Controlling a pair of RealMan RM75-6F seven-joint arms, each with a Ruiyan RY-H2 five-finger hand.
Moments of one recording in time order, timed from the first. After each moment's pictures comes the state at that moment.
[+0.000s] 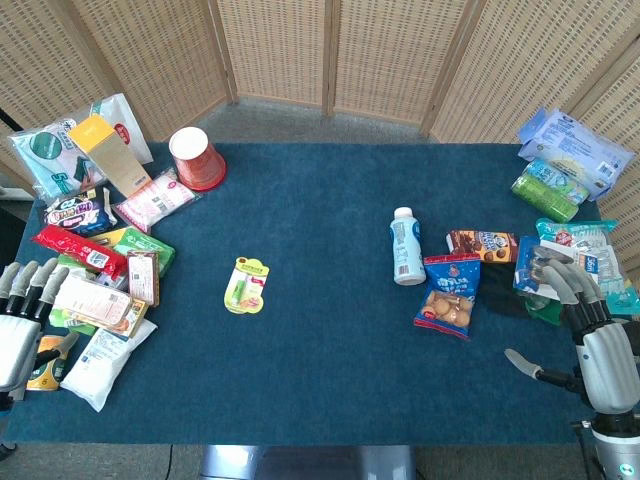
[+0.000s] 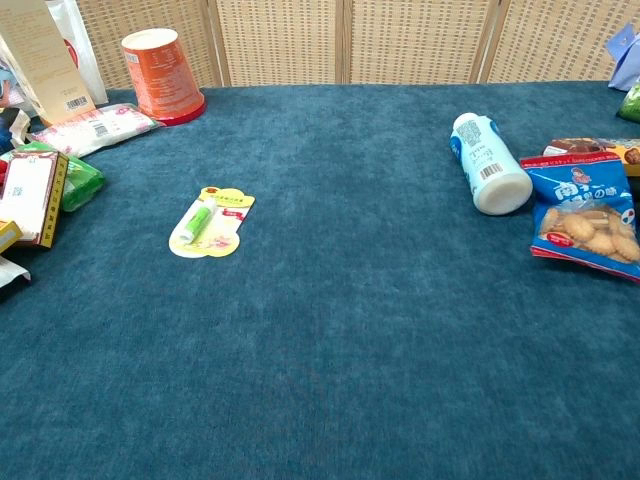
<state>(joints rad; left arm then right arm) -0.16 -1.24 0.02 -1.35 1.64 1.73 0.10 0.09 -1.06 0.09 -1.76 -1.75 1.72 0.27</state>
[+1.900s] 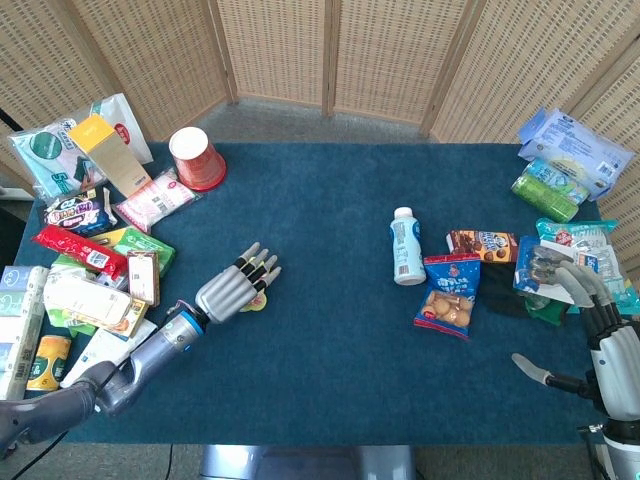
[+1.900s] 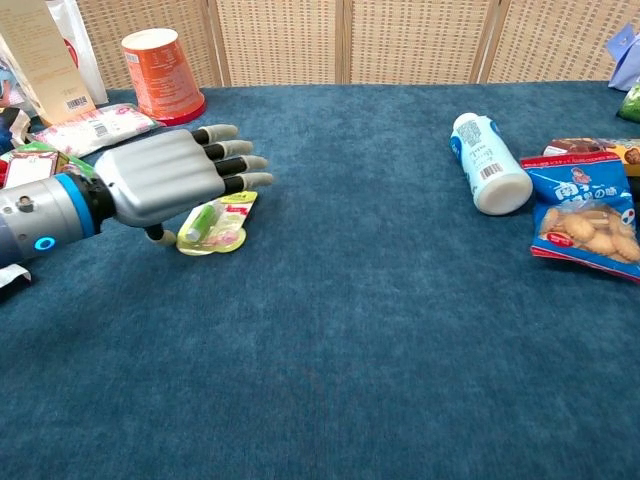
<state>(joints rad) -0.76 -1.71 -0.06 -1.04 1.68 0.98 0.58 0.08 -1.01 0.08 -1.78 -1.76 1.75 0.38</state>
